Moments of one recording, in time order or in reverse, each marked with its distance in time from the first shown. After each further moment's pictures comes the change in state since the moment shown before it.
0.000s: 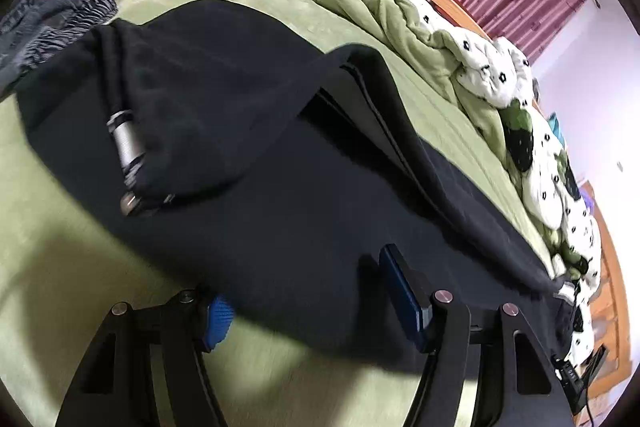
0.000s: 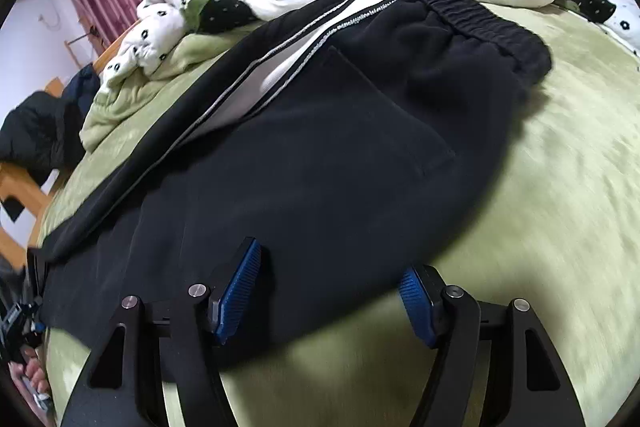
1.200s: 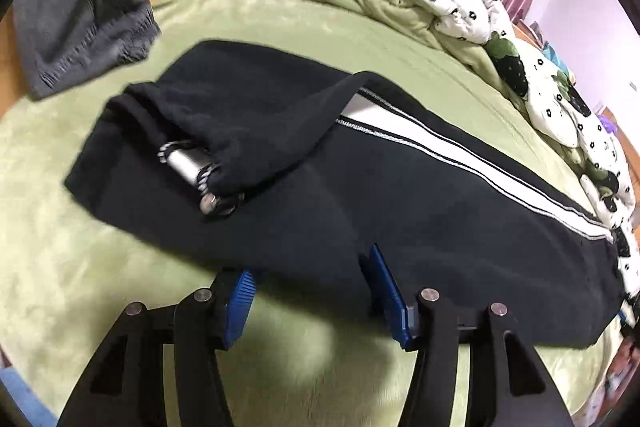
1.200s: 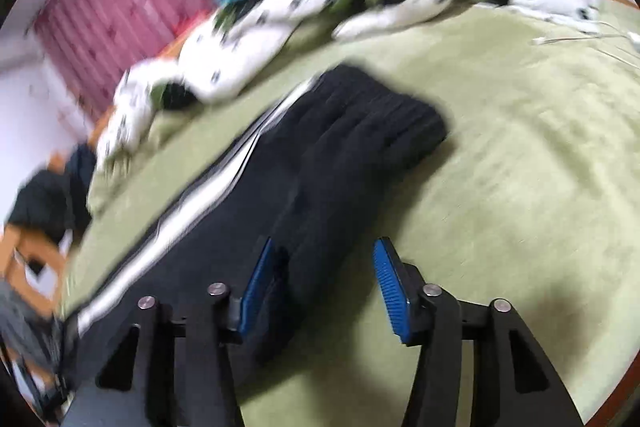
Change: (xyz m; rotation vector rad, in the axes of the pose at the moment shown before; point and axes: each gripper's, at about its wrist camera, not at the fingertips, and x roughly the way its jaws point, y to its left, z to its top) left arm -0.120 -0.040 -0.131 0.227 -0.007 0.202; right arm -0.118 -0.168 0.000 0.222 -0.126 0.019
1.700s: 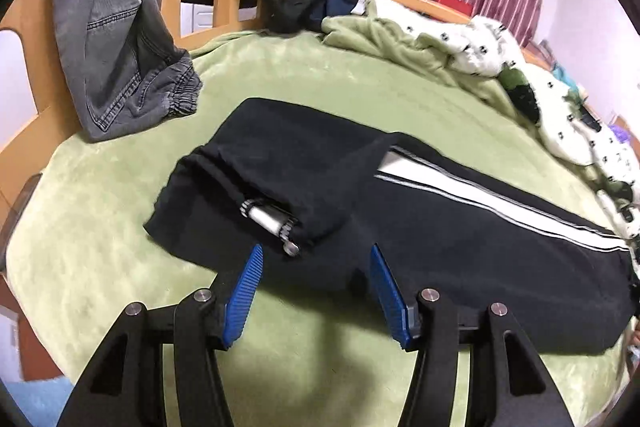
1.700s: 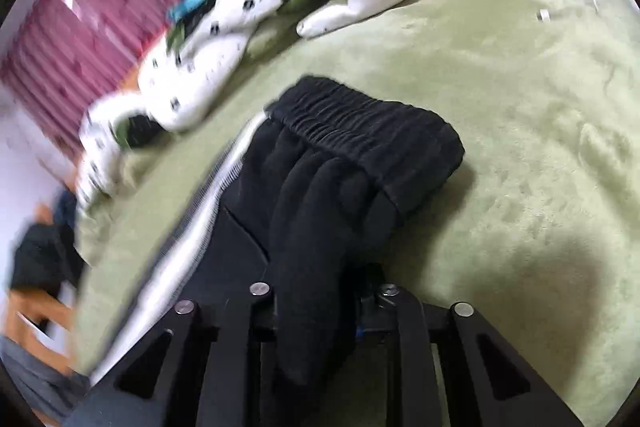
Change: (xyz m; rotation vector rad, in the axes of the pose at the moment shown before) left arm -0.030 0.010 0.029 0.022 -0.113 0.122; right arm 0.059 0.012 0.038 -0.002 0.074 -0.100
